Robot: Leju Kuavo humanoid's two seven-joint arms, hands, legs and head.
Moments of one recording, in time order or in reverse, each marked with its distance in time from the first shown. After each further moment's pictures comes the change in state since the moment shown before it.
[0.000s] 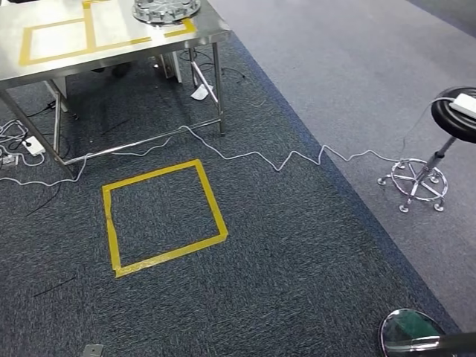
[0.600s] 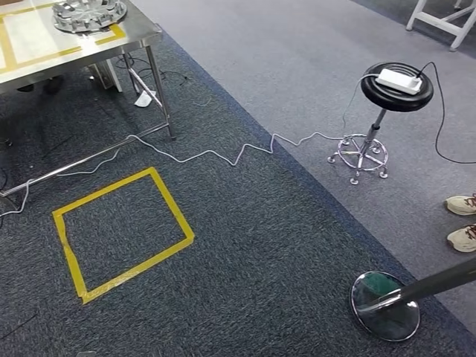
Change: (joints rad) left arm 0.008 0.010 0.008 -0.003 0.004 0.016 0.000; right arm 0.009 -0.001 -0.017 0.000 -0.168 -0.051 0.043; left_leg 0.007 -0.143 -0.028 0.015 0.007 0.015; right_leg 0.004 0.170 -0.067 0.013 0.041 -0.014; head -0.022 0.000
